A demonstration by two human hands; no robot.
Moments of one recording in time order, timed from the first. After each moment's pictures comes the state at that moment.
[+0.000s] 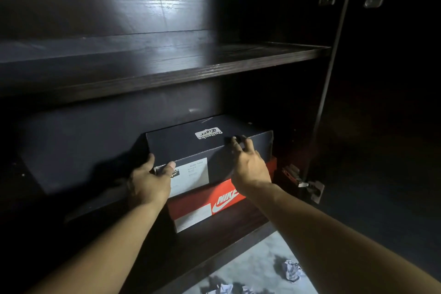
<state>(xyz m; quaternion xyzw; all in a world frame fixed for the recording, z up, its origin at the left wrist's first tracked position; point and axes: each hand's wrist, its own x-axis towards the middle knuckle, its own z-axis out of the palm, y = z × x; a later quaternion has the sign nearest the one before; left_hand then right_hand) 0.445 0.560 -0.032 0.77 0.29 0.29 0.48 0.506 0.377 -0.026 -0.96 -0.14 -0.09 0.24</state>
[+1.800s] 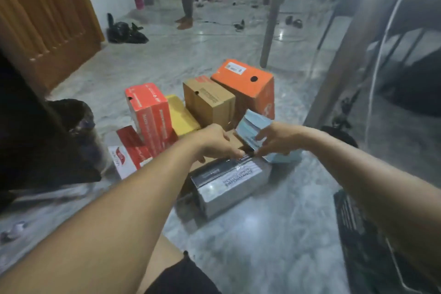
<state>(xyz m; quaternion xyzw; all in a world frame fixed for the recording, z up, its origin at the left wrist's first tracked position) 0.012 -0.025 0.110 0.79 -0.45 -0.38 0.19 -0.127 -0.174 0.084 -0.89 0.37 0.12 0.23</state>
